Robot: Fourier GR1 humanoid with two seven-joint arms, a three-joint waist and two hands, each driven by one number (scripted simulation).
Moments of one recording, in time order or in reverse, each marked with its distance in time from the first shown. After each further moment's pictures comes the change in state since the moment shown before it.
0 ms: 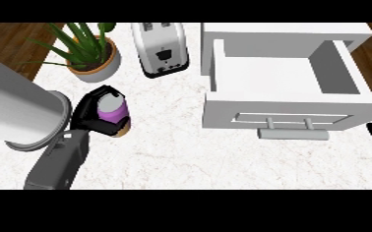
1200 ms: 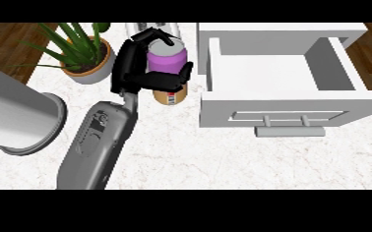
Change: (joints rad) left arm -0.079 -0.219 -0.297 -0.873 -0.006 0.558 0.762; right arm -0.019 0.001 -0.015 -0.016 -0.005 -0.004 0.004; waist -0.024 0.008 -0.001
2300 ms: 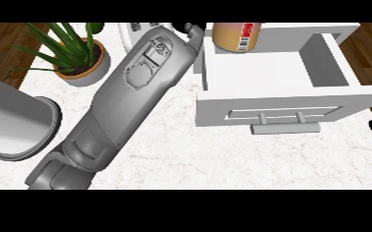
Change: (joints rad) left arm -0.646 -0.003 -0.105 0.415 0.109 0.256 0.173; right arm -0.001 0.000 -0.010 0.033 -0.005 0.032 -0.028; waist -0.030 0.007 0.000
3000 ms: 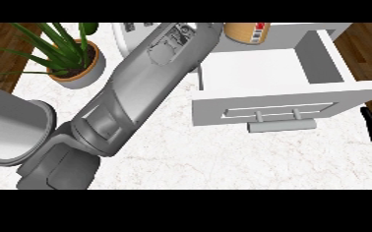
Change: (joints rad) left arm -0.198 0.000 -0.112 0.329 0.188 0.048 -0.123; right arm -0.094 -0.008 0.022 0.022 0.032 -0.029 0.050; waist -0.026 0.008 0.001
